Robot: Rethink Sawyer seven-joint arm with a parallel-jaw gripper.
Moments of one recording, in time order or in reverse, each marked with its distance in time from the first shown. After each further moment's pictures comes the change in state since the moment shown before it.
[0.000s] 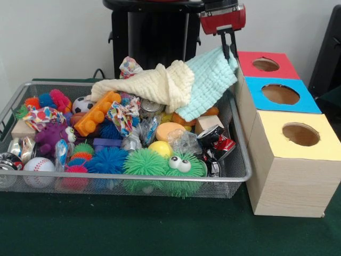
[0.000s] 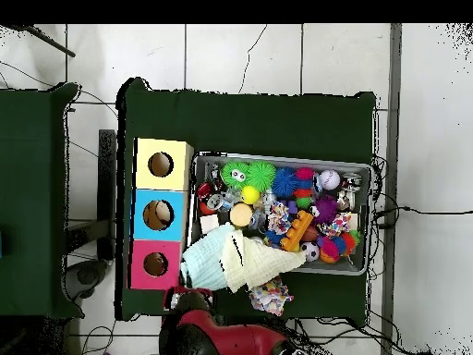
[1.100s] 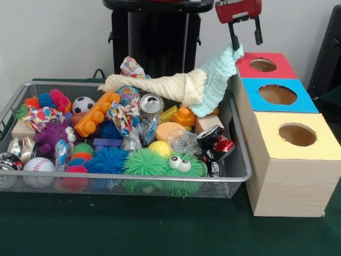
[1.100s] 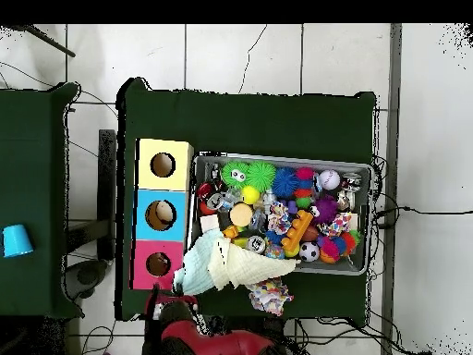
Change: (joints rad) arm 0.025 -0.071 0.076 0.052 -0.009 0.000 0.074
